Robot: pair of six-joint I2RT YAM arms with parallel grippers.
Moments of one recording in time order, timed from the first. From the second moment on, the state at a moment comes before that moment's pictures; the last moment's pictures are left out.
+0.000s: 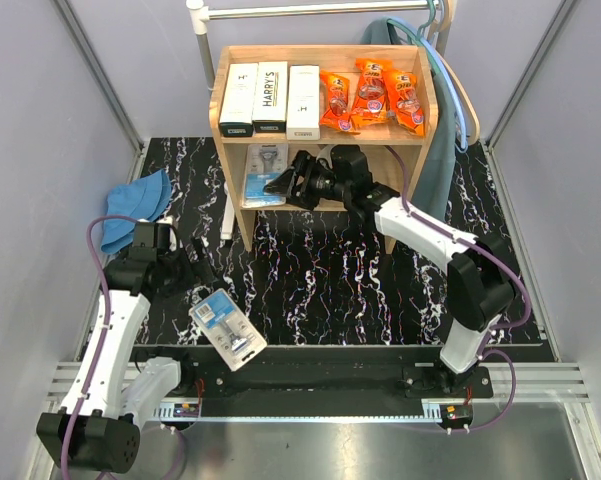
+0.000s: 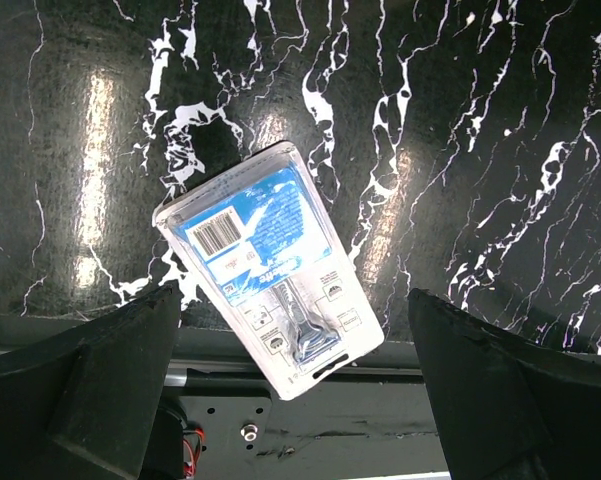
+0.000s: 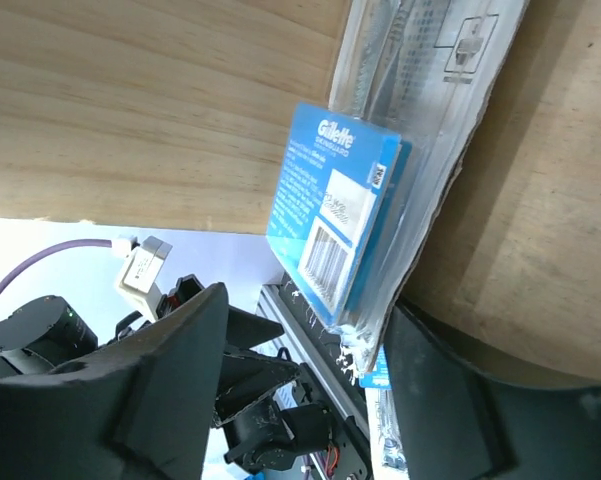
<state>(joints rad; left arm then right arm) -0.06 0.87 0.87 -1.02 0.09 -0.43 0.63 1.77 1.41 0.08 -0.44 0.99</state>
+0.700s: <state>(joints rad) -0.07 0.85 0.95 -0.81 0.37 -0.49 0.63 1.69 1.32 0.11 -0.41 1.03</state>
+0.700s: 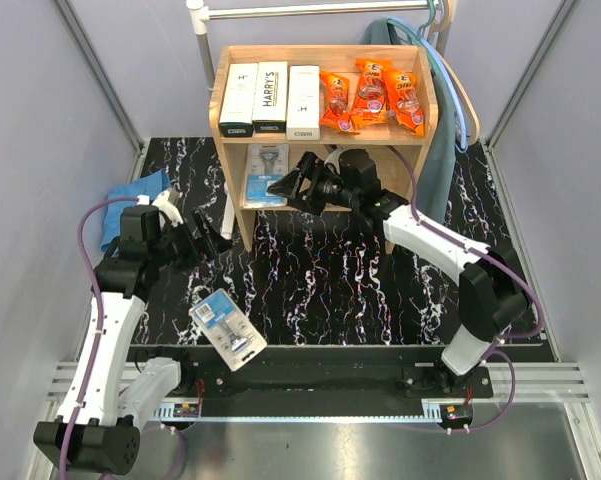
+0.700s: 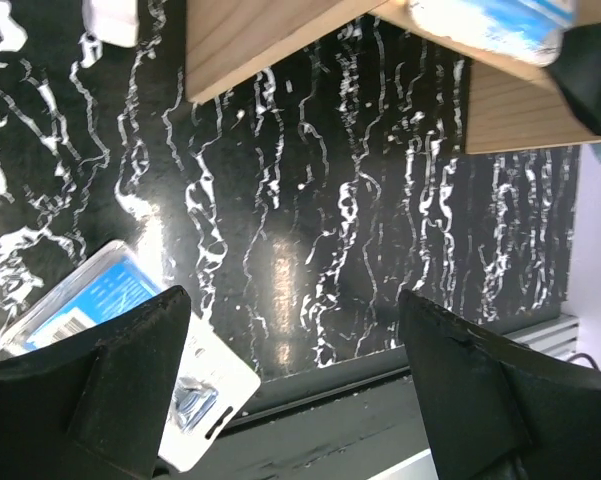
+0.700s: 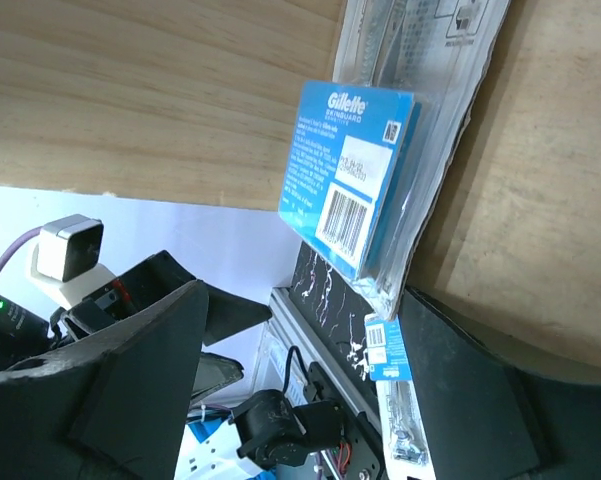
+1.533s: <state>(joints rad) -0.07 0.88 0.85 -0.84 0.31 -0.56 0.78 1.42 0.99 0.04 -0.31 1.09</state>
